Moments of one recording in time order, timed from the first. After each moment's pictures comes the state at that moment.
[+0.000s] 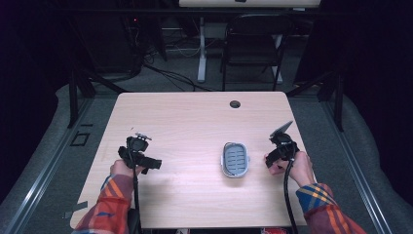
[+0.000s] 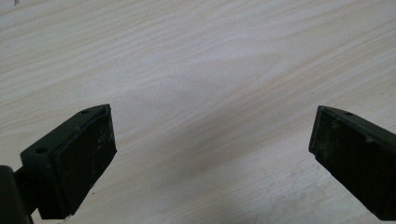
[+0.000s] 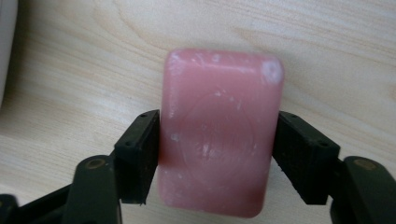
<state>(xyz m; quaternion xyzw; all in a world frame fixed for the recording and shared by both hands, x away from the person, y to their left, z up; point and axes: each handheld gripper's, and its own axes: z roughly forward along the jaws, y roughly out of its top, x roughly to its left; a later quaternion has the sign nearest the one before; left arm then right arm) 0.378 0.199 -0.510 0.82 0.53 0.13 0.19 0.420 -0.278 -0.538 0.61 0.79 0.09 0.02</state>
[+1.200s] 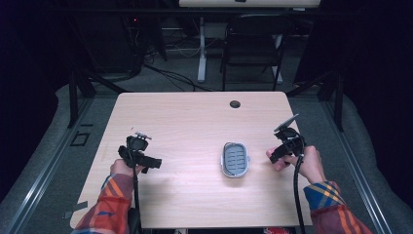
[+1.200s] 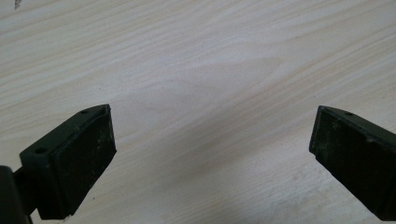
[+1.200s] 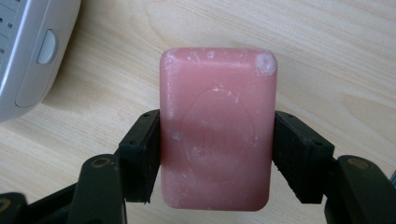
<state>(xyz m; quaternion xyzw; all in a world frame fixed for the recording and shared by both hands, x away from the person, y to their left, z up) 0.381 0.200 -0.511 0.82 0.52 0.14 0.19 0.414 -0.286 -0.501 0.57 0.82 0.10 0.02</state>
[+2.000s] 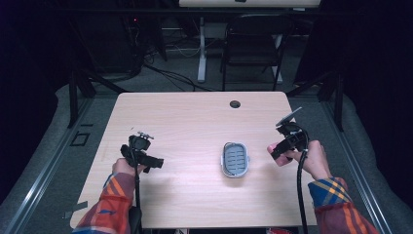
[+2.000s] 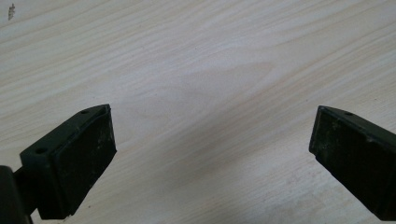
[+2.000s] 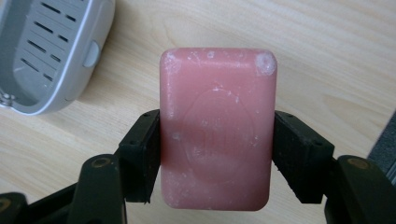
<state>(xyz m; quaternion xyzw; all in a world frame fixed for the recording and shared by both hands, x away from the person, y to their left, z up) 0.383 0.193 -0.510 0.82 0.51 0.14 0.19 0.411 -0.283 -0.468 0.56 0.82 0.11 0.02</state>
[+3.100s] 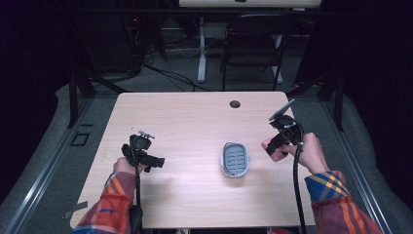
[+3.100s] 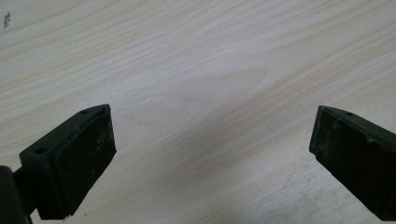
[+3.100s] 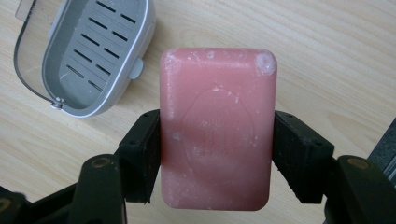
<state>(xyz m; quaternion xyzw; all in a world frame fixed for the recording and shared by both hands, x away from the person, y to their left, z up) 0.384 0.192 -0.509 0.83 0.51 0.14 0.20 0.414 -0.258 -0.443 0.54 0.83 0.11 0.03</state>
